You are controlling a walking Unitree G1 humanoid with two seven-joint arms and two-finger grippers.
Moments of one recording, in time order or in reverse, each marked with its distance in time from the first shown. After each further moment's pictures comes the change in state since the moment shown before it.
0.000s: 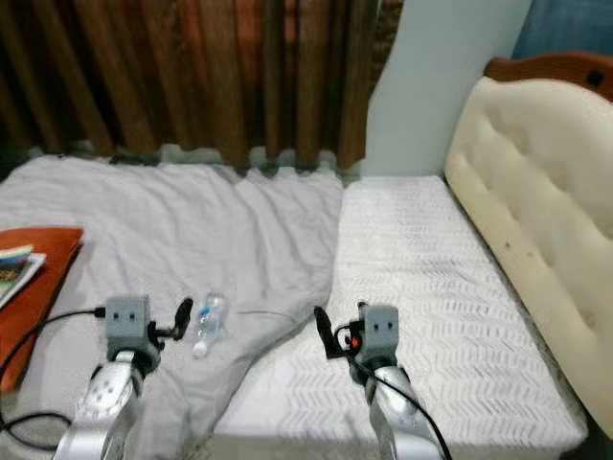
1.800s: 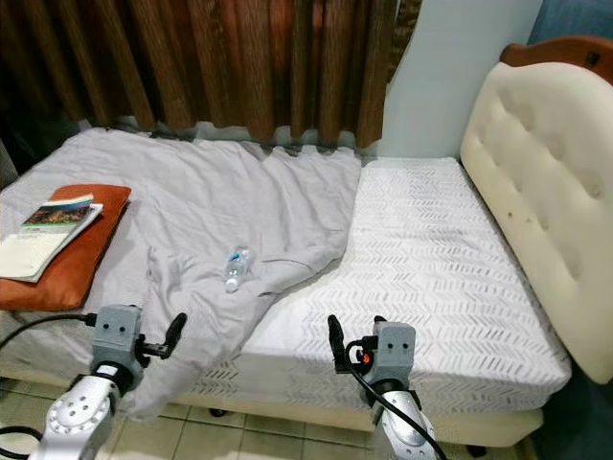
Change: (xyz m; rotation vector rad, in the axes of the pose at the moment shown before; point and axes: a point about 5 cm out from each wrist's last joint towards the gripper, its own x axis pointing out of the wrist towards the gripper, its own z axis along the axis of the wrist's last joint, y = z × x) left arm -0.019 0.024 -0.002 0.148 0.049 -0.090; right arm -0.027 -0.003 -0.006 0.043 -0.014 -0.126
